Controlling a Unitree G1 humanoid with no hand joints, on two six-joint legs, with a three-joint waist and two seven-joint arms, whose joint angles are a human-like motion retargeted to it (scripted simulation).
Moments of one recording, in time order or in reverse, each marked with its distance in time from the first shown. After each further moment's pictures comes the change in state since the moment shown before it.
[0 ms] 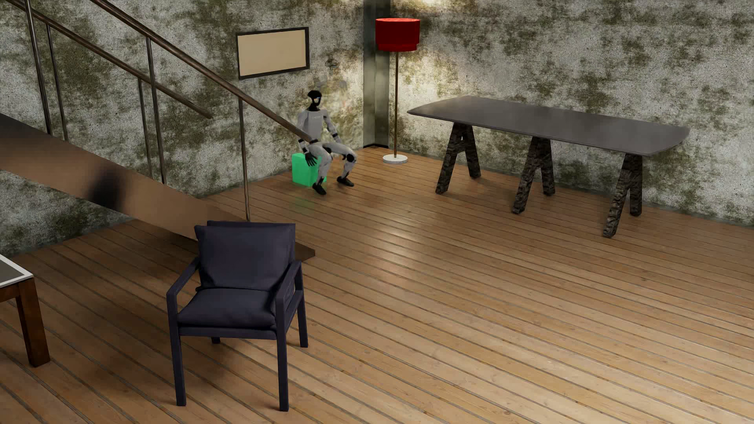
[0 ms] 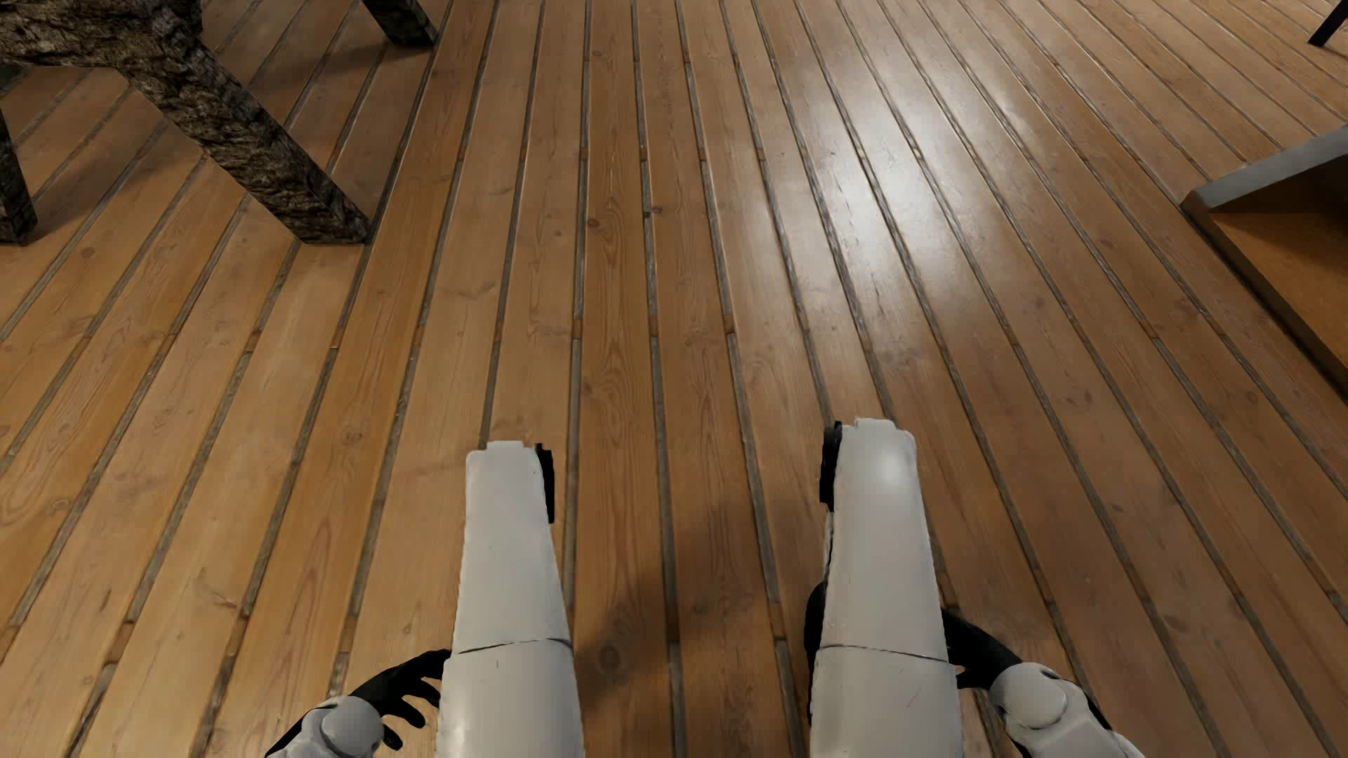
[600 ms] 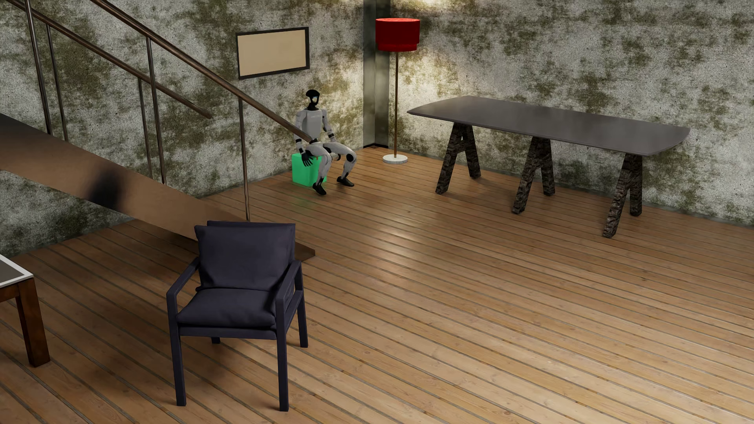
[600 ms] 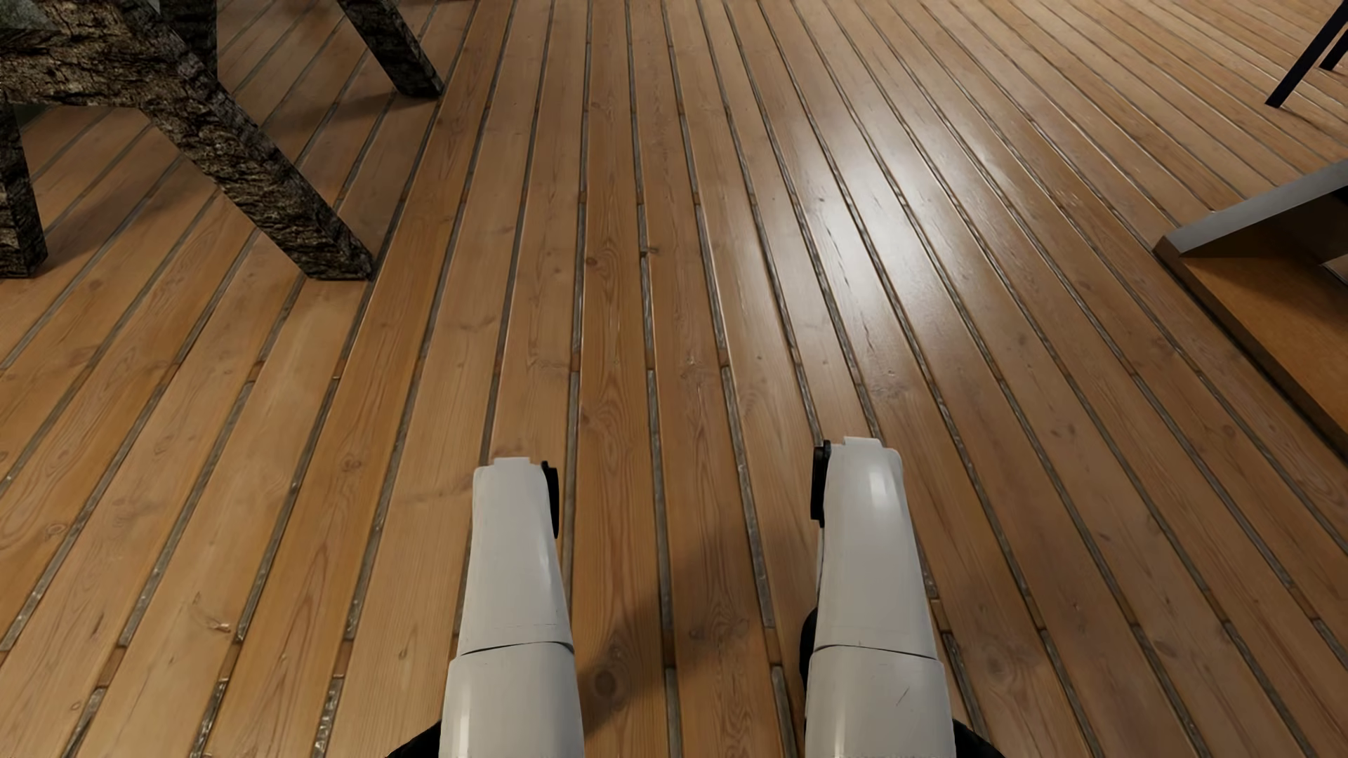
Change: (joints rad) body 0.047 0.058 0.000 -0.013 0.009 -0.006 0.001 -0.004 -0.023 -0.004 -0.015 0.190 0.182 0.012 0.015 -0.062 0.067 0.019 -0.004 0.071 -0.048 -0.113 -0.012 -0.057 -0.015 -0.001 -0.009 -0.003 0.024
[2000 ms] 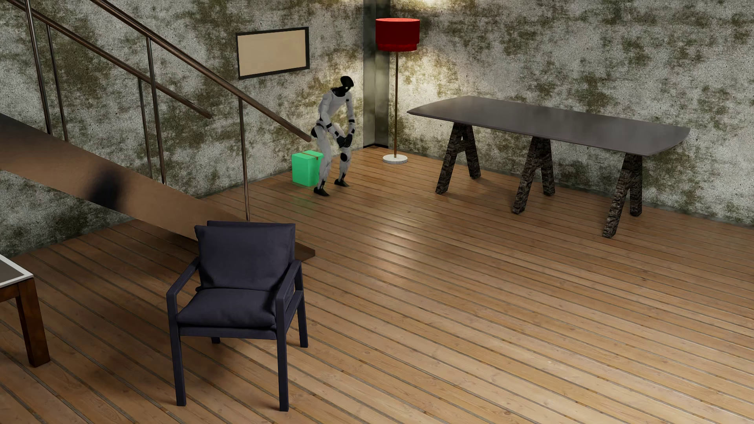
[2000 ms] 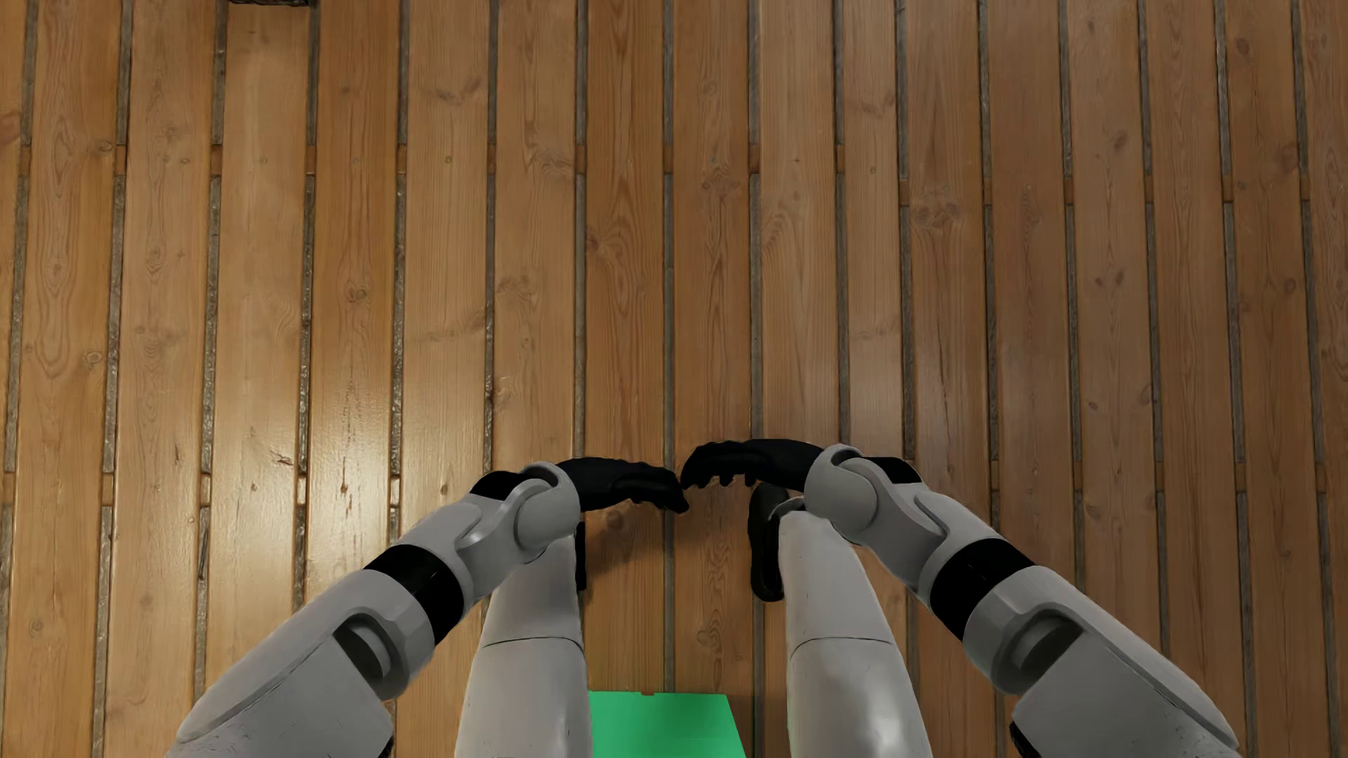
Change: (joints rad) body 0.289 0.381 0.002 -0.030 0.100 0.008 0.144 -0.125 0.017 -1.123 -1.167 -0.682 -0.671 0.162 0.121 -0.016 0.029 0.040 -0.042 -0.500 0.437 -0.083 -0.122 0.317 -0.251 -0.213 -0.129 -0.087 0.105
